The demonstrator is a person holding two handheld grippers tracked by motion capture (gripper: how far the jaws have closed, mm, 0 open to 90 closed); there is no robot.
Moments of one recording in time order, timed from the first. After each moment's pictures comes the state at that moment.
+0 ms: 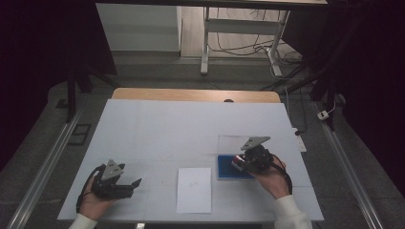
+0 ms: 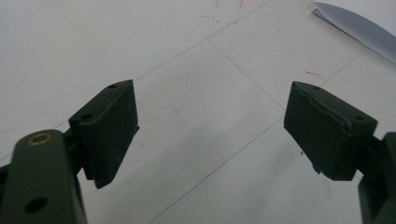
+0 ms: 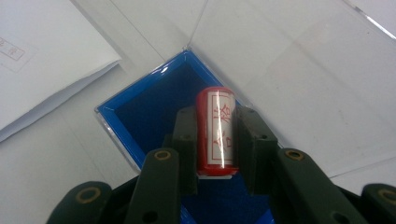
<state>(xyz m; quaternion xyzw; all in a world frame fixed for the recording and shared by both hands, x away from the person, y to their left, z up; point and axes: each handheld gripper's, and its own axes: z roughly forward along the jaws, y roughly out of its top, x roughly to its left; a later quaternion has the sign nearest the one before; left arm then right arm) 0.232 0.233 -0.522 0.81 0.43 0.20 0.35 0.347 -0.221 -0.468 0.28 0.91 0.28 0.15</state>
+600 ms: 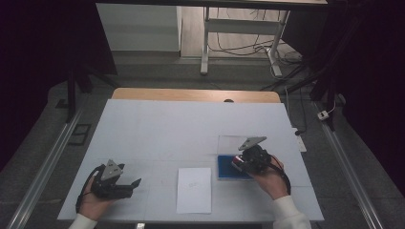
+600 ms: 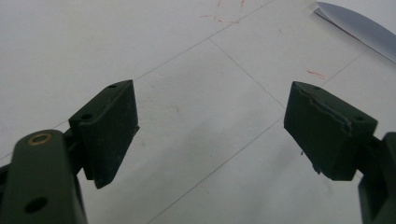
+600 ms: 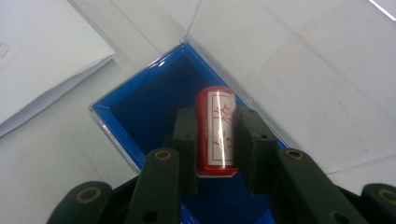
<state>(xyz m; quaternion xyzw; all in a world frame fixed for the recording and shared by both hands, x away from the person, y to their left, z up) 0.232 0.234 -0.522 0.81 0.43 0.20 0.34 0.347 -0.214 -0.470 0.29 0.91 0.25 0.15</state>
